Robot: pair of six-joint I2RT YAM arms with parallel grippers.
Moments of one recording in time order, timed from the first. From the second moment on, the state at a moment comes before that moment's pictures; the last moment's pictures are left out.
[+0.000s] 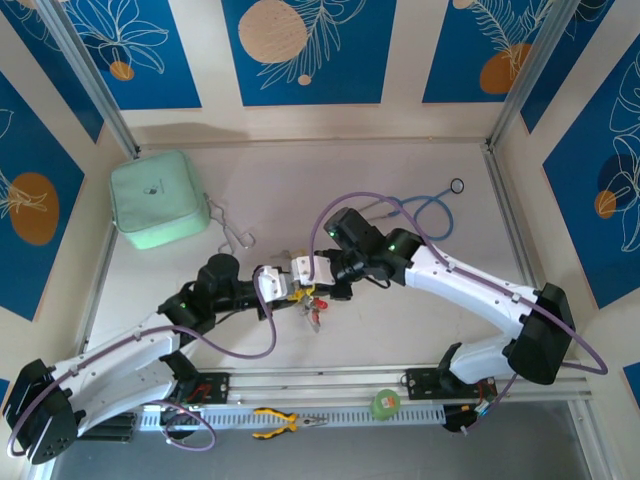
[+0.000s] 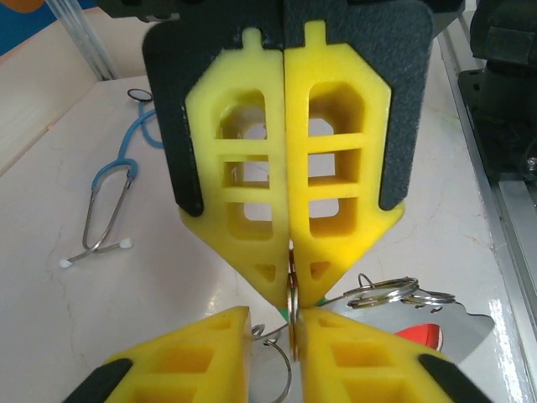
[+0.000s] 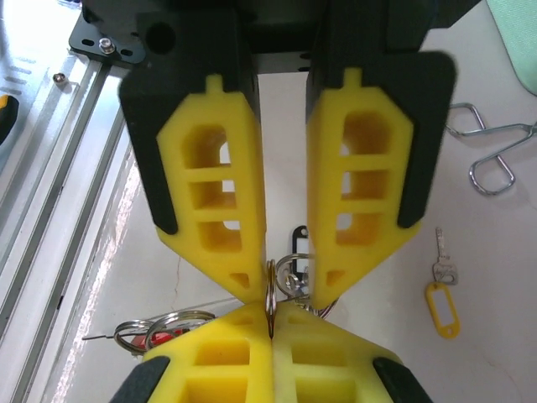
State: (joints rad) left arm -0.78 0.87 0.46 0.04 0.47 0.42; right arm 0.91 1.36 1.16 -0.74 -0.42 -0.78
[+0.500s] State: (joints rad) left arm -0.78 0.82 0.43 0.09 0.47 0.42; right arm 0.78 1.24 1.01 -0.60 -0.56 -0.68
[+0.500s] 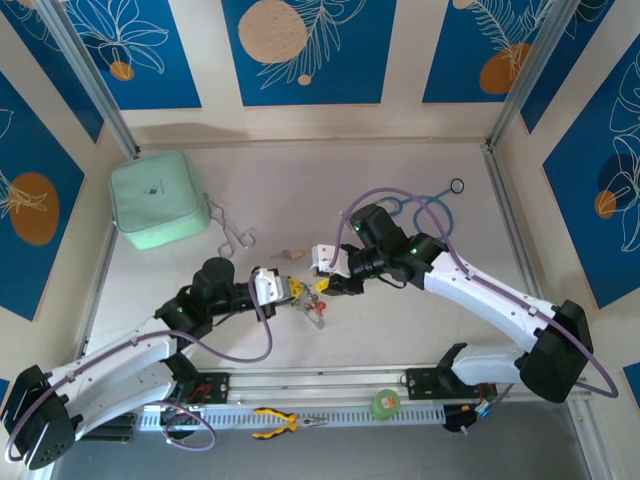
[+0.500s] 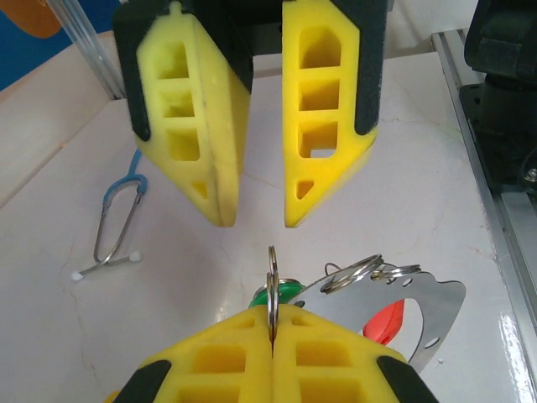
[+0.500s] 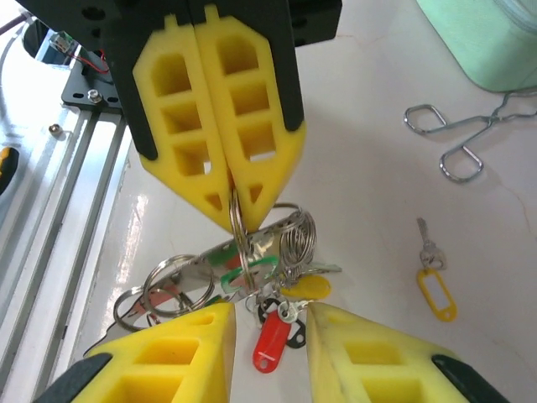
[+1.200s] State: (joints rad) left arm -0.78 0.81 0.41 0.14 0.48 0.40; right arm 0.79 1.26 0.98 -0.54 -0.64 -0.62
